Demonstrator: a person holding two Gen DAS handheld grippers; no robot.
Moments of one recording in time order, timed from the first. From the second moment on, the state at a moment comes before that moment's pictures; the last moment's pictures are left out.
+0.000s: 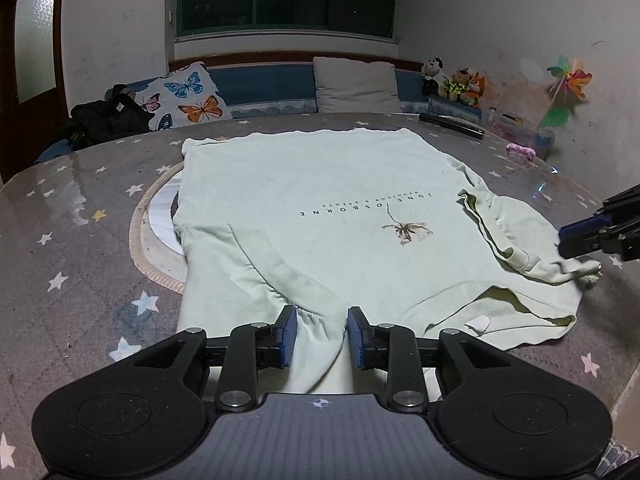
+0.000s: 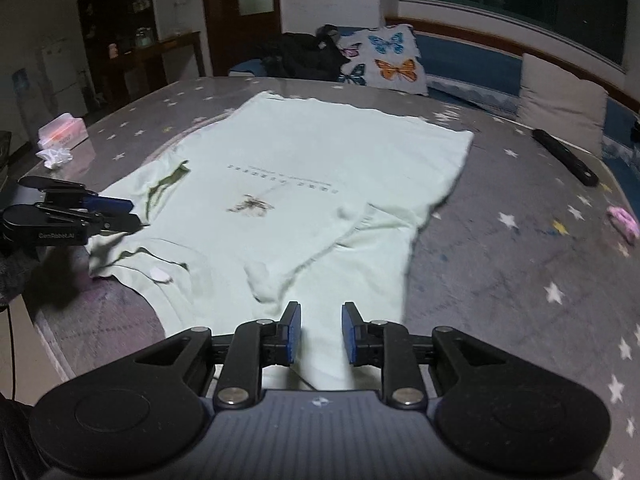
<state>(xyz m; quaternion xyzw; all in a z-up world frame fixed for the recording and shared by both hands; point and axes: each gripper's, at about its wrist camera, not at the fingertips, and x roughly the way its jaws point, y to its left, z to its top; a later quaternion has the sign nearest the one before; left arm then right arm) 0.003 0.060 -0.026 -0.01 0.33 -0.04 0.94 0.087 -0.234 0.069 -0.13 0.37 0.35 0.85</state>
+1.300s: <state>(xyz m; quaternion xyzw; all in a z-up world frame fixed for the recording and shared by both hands) 0.002 0.057 -0.029 -0.01 0.32 -0.06 0.94 0.165 -0.182 0.052 -0.13 0.35 0.32 0.87</state>
